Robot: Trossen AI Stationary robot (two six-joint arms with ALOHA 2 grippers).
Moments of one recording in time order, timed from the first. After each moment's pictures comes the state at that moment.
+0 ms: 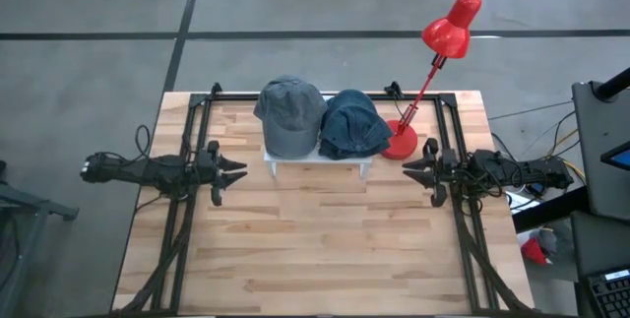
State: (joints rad) left arm -0.17 0.00 0.08 -0.19 -0.35 -0.18; right arm 0.10 0.00 0.08 -0.02 0.15 0.20
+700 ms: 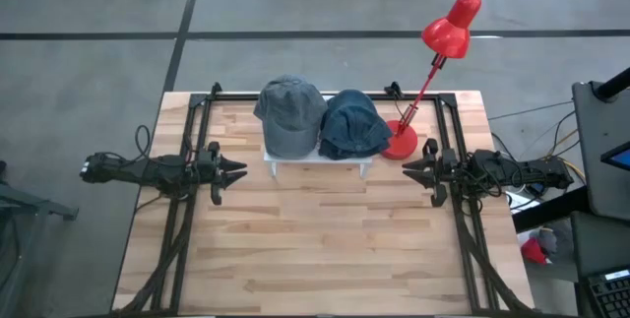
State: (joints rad) left arm -0.17 0.00 0.08 -0.19 -0.35 -0.26; right arm 0.10 0.00 0.08 -0.02 0.15 0.22
